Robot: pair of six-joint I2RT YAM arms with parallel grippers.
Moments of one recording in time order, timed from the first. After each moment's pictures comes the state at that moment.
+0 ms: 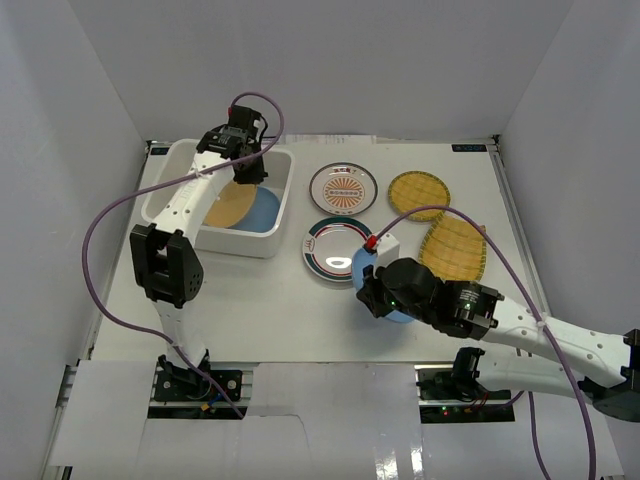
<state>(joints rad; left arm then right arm) -0.31 1.93 1.94 -0.92 -0.20 -0.36 1.19 0.88 0.81 -0.58 0.28 0.46</state>
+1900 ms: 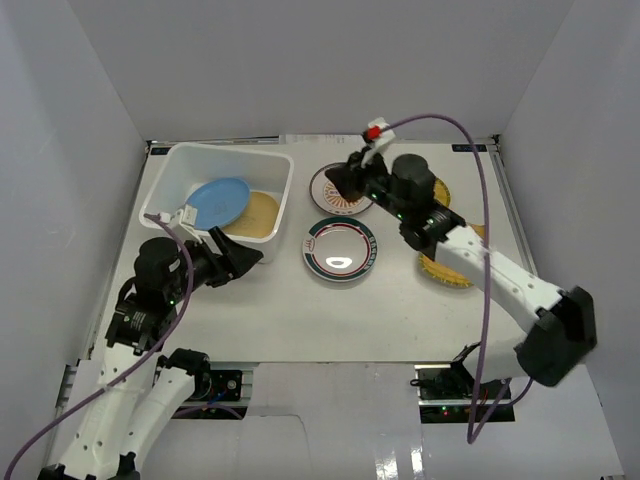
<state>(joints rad) -0.28 0.55 0.85 -0.60 0.30 -0.72 0.72 1.50 1.32 0.13 -0.16 0.14</state>
